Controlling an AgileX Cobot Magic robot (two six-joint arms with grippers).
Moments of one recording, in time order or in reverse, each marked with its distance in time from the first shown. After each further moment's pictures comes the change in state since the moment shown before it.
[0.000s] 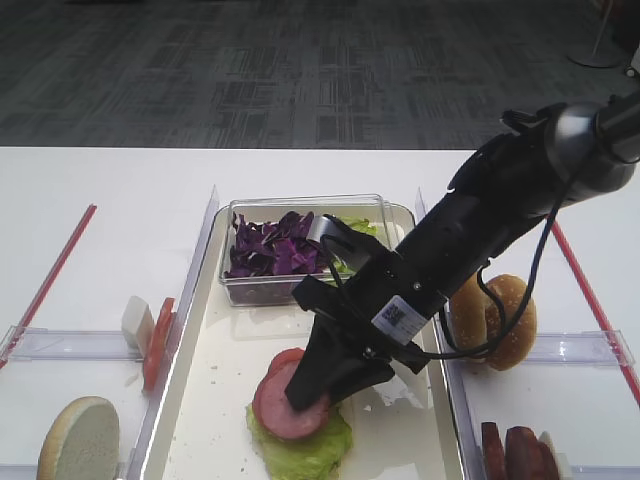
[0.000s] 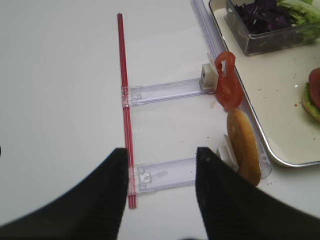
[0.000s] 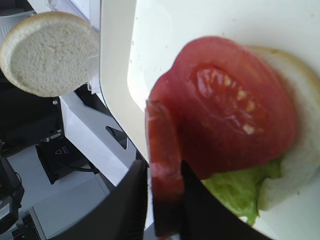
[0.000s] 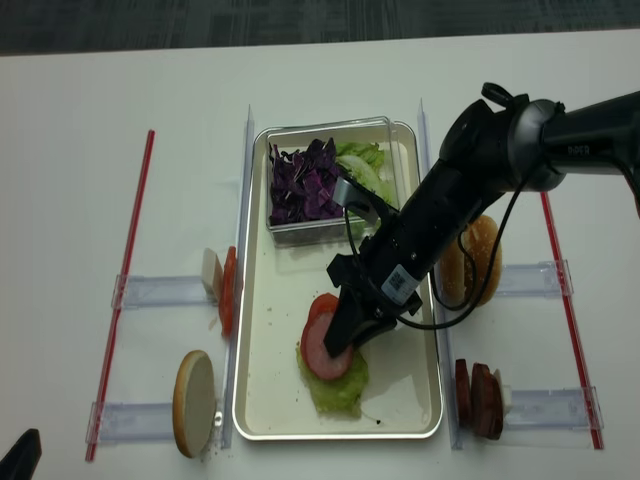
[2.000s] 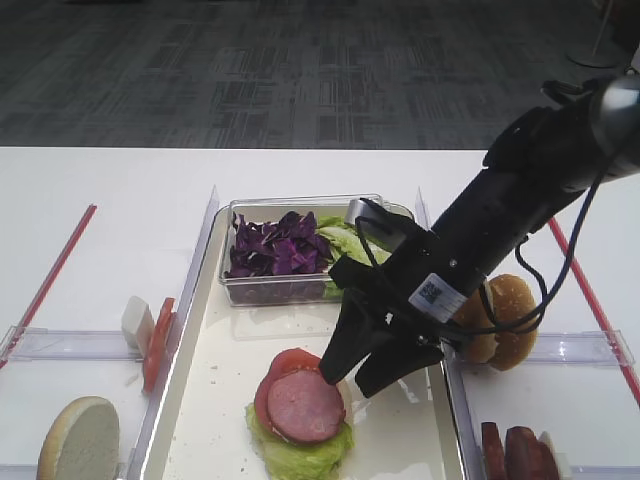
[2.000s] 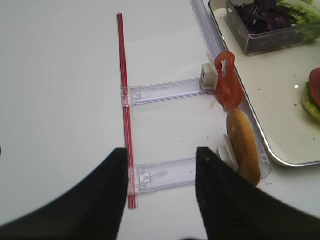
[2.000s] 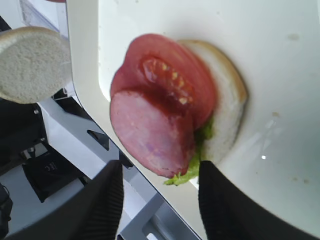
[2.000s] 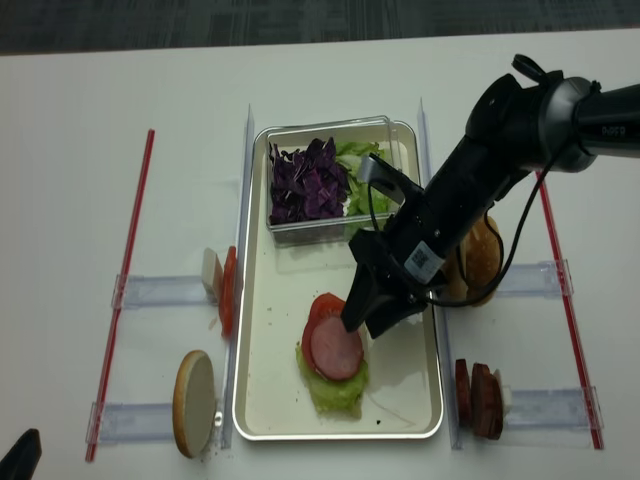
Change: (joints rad) left arm 0.000 0.000 0.000 0.000 0.000 0.000; right arm -0.077 -0.049 0.000 -0.111 0.002 0.107
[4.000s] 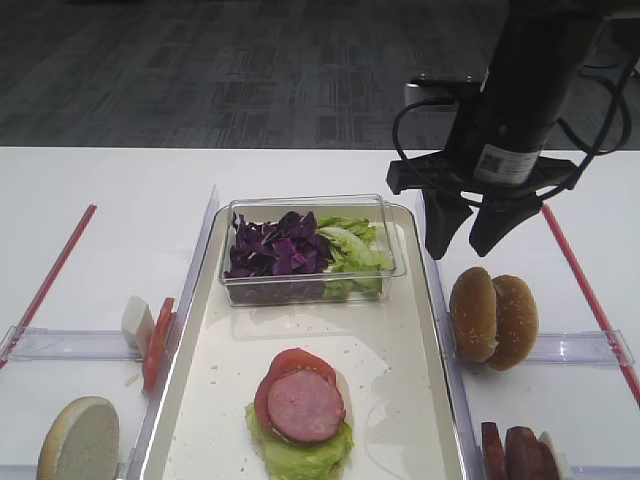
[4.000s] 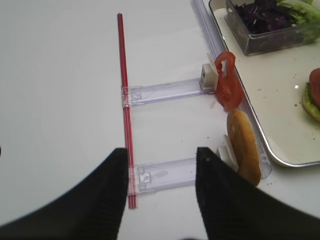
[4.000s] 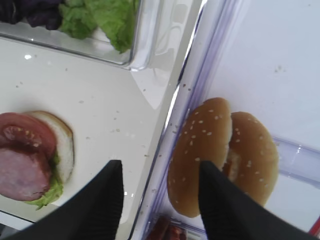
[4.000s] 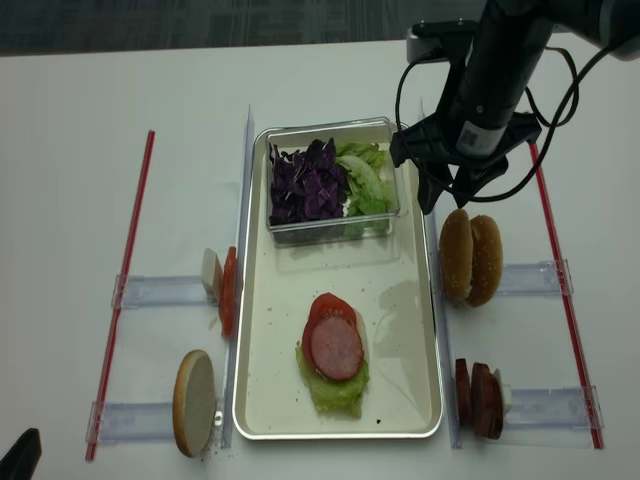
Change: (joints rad) left arm 0.000 0.000 0.000 0.000 0.000 0.000; right arm -0.002 -0.170 -0.329 -0.760 0.048 0.621
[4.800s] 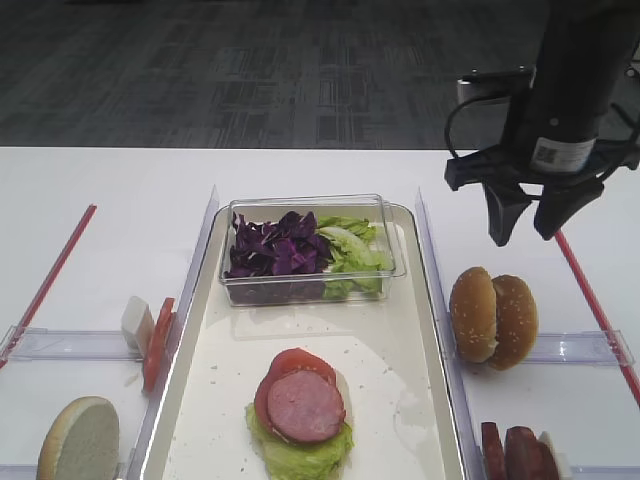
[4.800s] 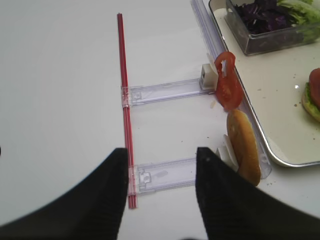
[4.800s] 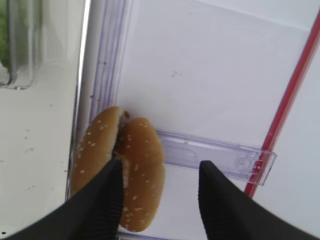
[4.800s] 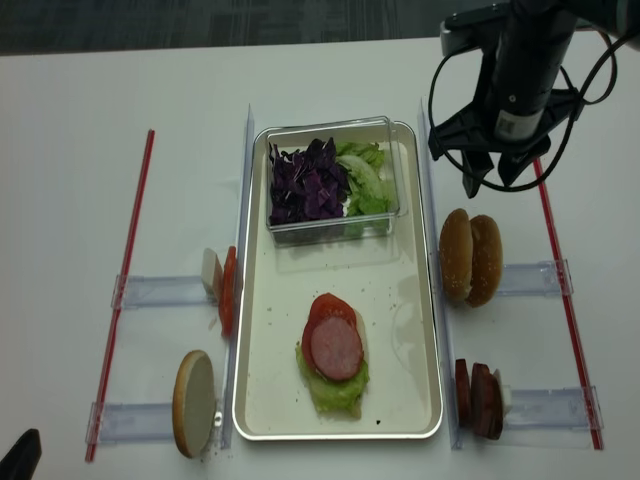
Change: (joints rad) left arm 0.000 0.000 0.000 0.000 0.000 0.000; right arm -0.075 0.000 0.000 -0.181 0.002 0.036
